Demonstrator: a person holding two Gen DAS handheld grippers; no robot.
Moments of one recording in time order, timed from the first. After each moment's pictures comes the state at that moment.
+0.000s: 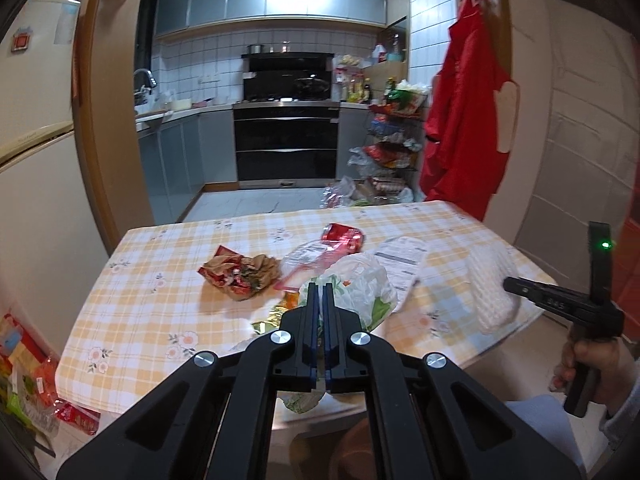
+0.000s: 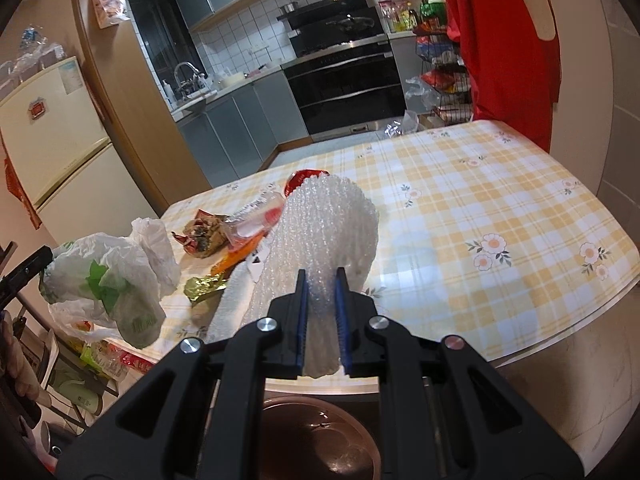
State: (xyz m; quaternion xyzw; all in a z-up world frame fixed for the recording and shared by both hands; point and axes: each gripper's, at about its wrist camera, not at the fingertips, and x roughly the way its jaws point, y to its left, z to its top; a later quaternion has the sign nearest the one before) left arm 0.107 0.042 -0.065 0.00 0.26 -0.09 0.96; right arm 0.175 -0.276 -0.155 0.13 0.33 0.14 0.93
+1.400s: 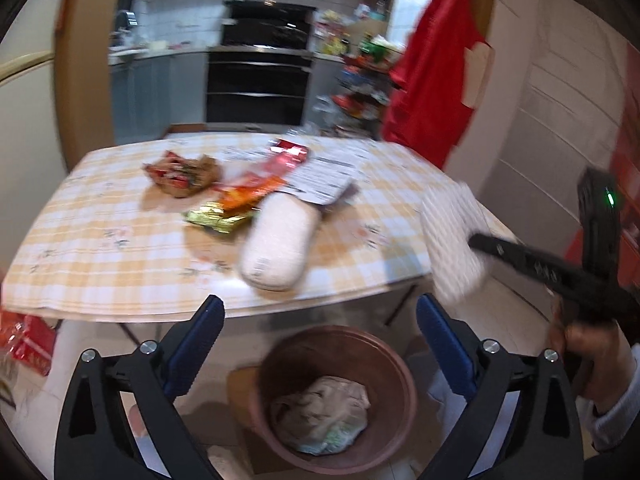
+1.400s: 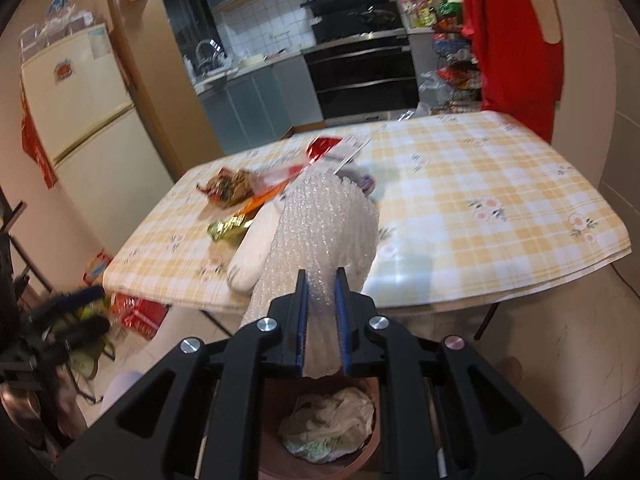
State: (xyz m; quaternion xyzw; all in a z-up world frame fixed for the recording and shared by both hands) left arm 0.046 0.003 -0.151 -0.05 0.34 -0.12 0.93; right arm 0.093 -0.251 -0.181 0.09 0.36 0.17 0.91
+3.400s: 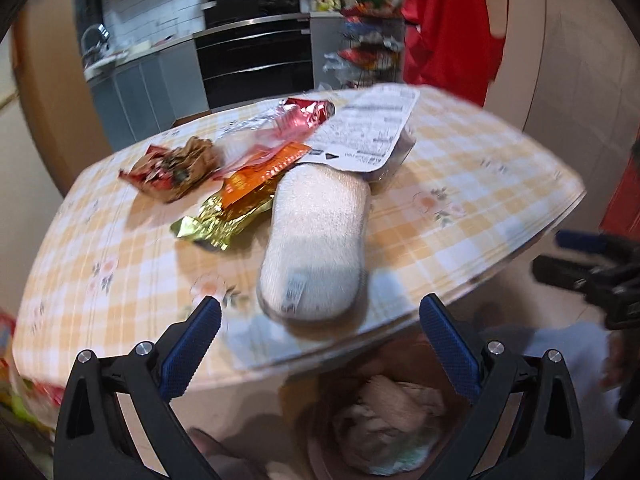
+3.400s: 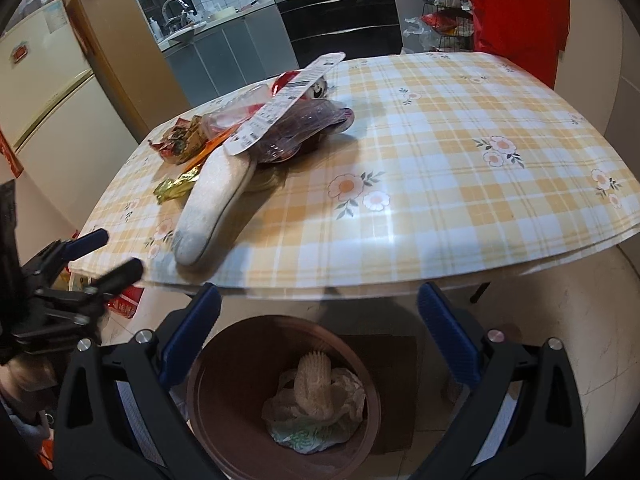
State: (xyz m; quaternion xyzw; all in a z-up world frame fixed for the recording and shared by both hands) left arm 0.169 -0.031 -0.231 0.08 0.40 -0.10 0.91; right arm 0.163 -0.250 -0.249 0.09 0.44 0.13 0.88
